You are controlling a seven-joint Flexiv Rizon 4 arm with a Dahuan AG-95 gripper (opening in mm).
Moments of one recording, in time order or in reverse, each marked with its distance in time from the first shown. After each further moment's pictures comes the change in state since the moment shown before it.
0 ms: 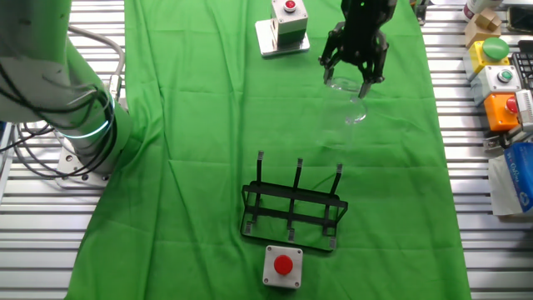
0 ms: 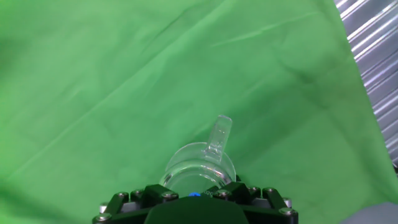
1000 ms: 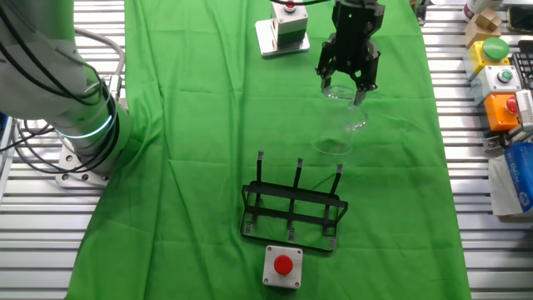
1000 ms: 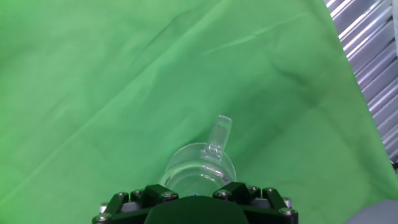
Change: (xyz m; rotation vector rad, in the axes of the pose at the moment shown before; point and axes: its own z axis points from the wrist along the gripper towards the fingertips) arm -0.010 0.007 0.019 0.049 -0.034 0.067
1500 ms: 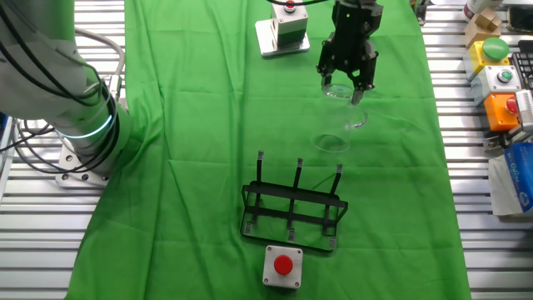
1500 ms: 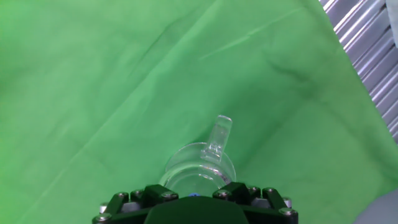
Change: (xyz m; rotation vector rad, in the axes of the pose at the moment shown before) arm -0.012 0.011 0.000 -0.019 -0.005 0.100
